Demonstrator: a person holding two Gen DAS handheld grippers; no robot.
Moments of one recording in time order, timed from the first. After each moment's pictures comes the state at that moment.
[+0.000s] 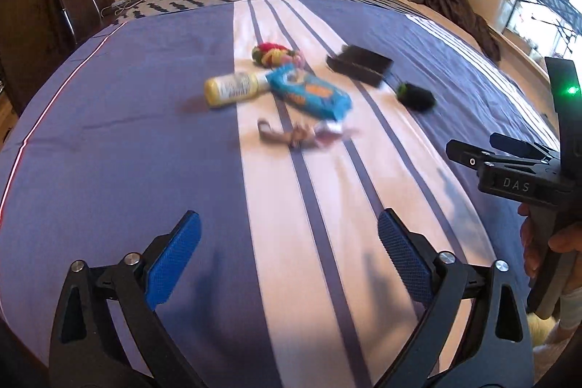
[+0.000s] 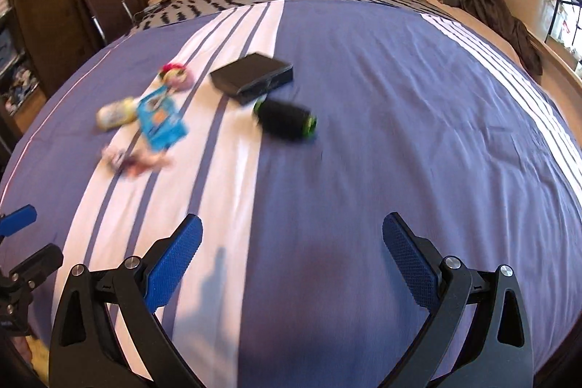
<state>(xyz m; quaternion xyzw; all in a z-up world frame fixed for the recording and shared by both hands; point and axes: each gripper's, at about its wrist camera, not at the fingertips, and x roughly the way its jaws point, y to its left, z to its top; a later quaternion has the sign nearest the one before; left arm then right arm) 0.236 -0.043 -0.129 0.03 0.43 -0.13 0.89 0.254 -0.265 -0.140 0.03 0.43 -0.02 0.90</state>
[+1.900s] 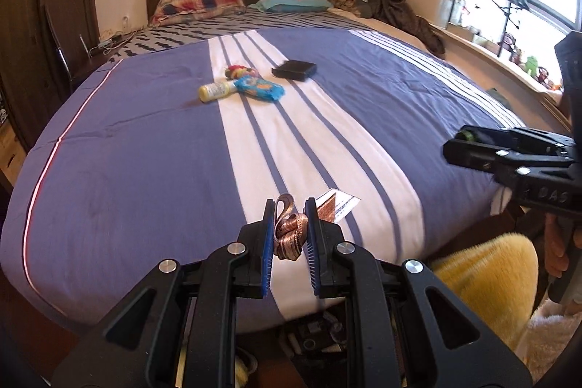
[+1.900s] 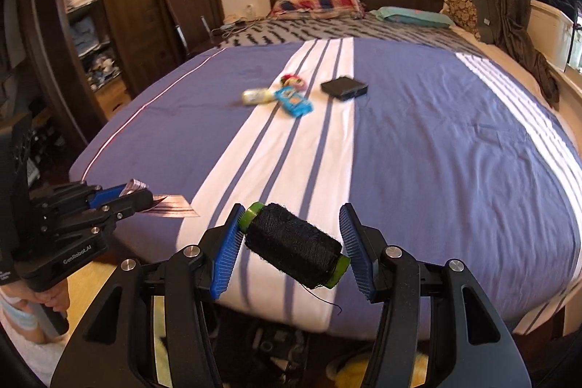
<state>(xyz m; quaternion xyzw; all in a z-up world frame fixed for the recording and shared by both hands) 0.028 -0.025 -0.081 0.06 0.36 -0.20 0.91 0.026 -0.207 -0.069 0.03 0.38 0.11 0.92</state>
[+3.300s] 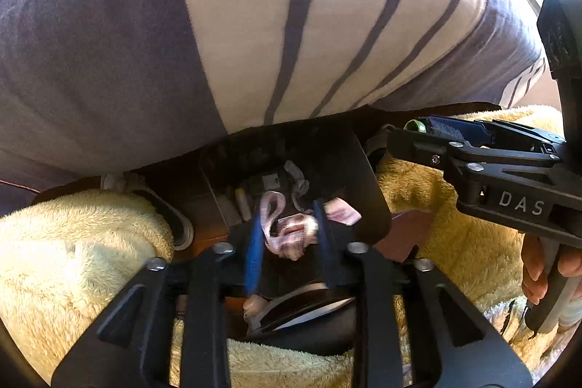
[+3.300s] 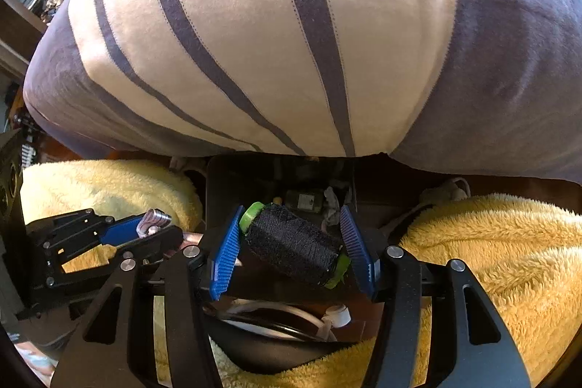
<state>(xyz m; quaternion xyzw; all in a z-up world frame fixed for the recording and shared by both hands) -0.007 -0.030 -0.304 0.03 0.60 -0.20 0.77 -0.011 -0.175 -0.285 0.09 0.60 0.08 0.79</state>
